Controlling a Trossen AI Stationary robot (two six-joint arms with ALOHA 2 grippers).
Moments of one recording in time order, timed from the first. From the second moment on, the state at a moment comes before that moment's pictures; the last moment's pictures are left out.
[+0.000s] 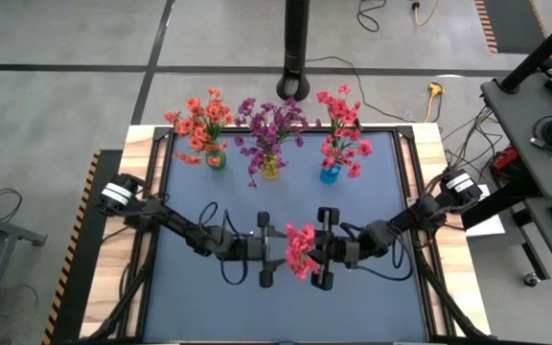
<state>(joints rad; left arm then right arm) -0.39 1.81 0.83 1.18 -0.40 0.26 0.45 1.75 0.78 1.57 0.30 -0.60</state>
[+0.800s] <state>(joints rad) -0.34 1.81 0.85 1.14 -0.40 0.22 0.43 1.75 0.80 1.57 0.26 -0.61</state>
